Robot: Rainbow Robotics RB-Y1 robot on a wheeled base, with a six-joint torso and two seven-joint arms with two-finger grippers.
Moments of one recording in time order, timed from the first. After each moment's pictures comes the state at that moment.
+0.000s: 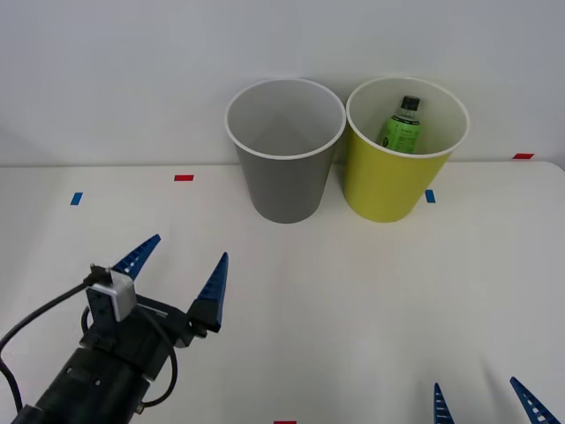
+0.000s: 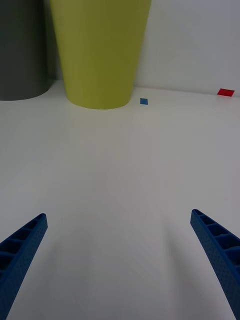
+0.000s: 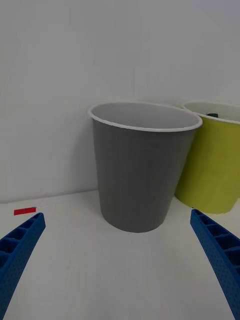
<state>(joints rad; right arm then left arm) 0.96 -0.26 0.20 -1.93 -0.02 -0.48 1.55 0.55 0.42 -0.36 -2.23 0.29 -0.08 -1.62</state>
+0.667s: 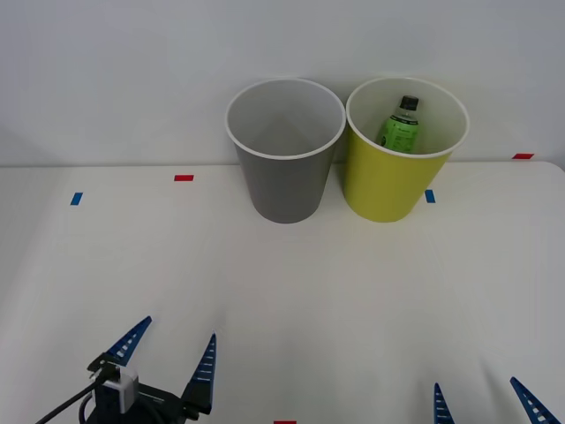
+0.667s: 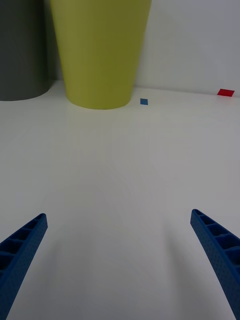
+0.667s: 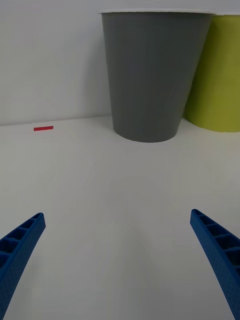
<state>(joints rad) 0.96 -0.26 0.20 -1.93 -0.02 -0.48 1.55 0.73 0.39 -0.39 -1.98 0.16 -0.34 -1.61</state>
